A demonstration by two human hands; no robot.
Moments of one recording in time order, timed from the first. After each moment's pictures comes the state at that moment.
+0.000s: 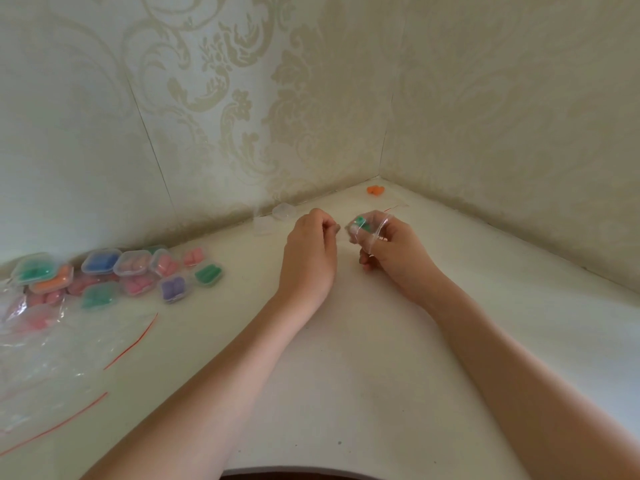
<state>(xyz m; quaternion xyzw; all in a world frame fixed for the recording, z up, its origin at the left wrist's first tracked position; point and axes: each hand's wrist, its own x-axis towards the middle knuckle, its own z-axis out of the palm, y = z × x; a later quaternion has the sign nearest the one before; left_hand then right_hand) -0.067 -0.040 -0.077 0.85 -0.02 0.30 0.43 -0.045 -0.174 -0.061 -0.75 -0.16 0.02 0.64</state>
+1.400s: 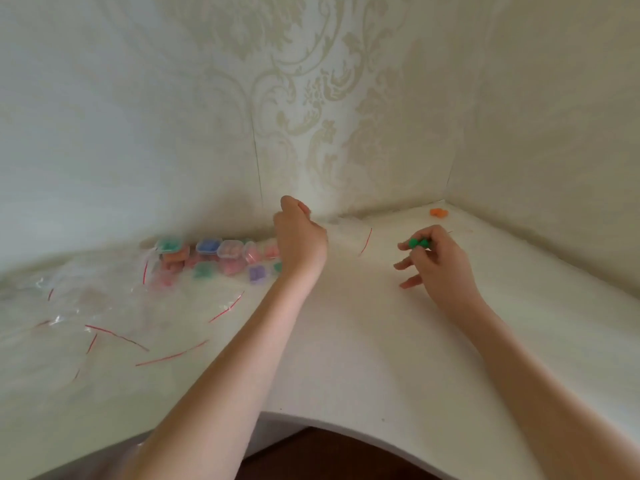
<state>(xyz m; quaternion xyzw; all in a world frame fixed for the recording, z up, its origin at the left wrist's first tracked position) -0.102 0.022 -0.028 0.78 0.23 0.35 0.47 -0.061 -0.161 -0.062 -0.76 -0.19 -0.05 0.61</state>
